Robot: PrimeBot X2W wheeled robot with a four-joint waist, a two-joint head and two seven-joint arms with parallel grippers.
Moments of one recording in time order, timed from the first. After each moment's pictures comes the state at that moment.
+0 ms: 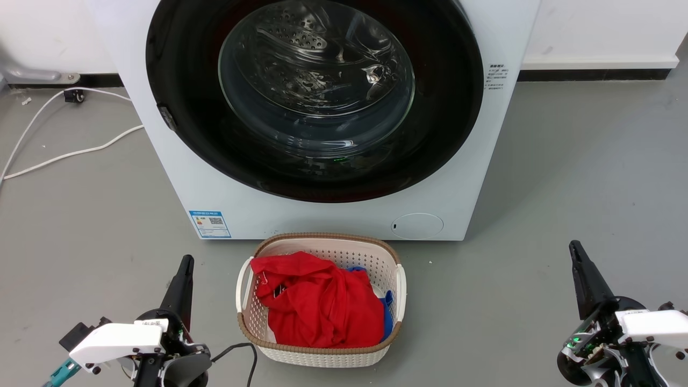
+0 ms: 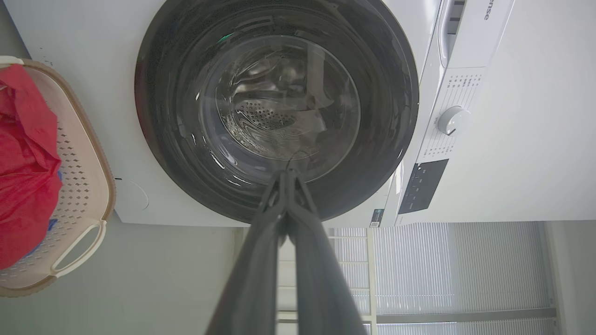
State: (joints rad) left arm -0.11 0.05 0.11 0.25 -1.61 -0.13 0.11; right arm -0.10 -0.06 -0.10 0.25 1.62 0.13 0.11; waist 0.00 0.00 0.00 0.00
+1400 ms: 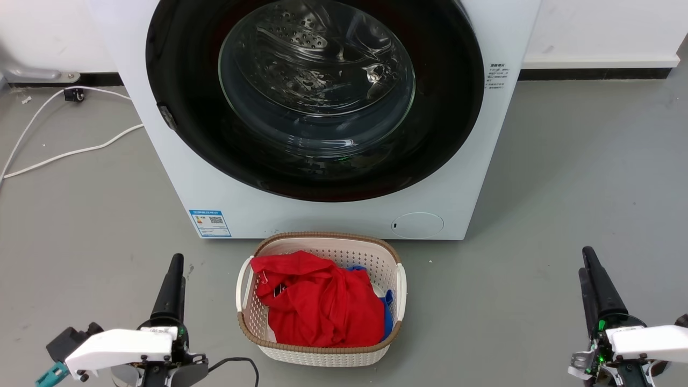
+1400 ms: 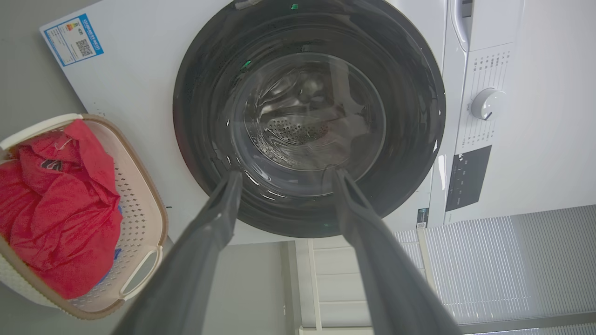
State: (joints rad) left arm -0.06 0.05 0.11 0.19 -1.42 -0.09 0.04; right arm -0.04 -0.05 -0.12 0.20 1.38 0.13 0.04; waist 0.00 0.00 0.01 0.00
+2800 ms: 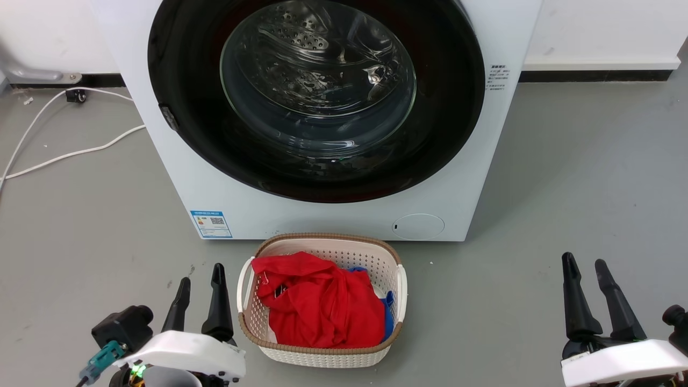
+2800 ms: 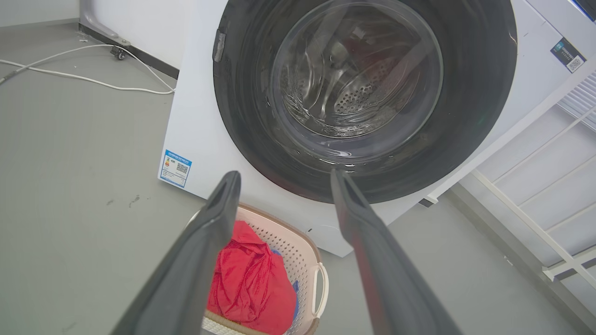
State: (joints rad) left arm 0.01 0.12 -0.12 0.05 -0.66 0.13 -0.11; right arm 0.07 -0.05 -0.06 -0.01 0.52 0.13 -0.11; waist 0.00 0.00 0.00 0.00
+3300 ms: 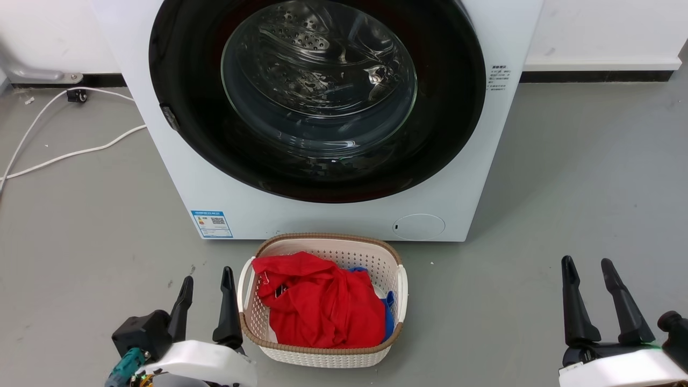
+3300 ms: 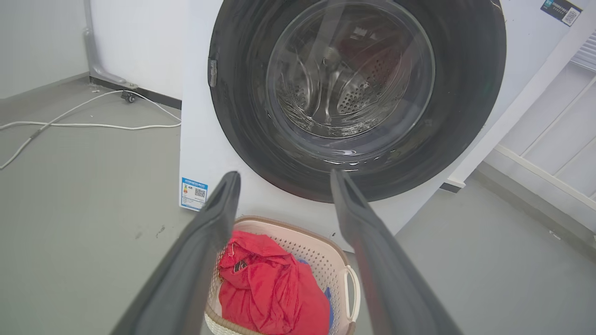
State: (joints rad) left arm 0.03 0.13 -0.17 0.03 -0.48 0.16 -0.15; right arm 0.10 -0.05 -0.05 -0.06 0.34 0.13 -0.15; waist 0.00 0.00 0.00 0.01
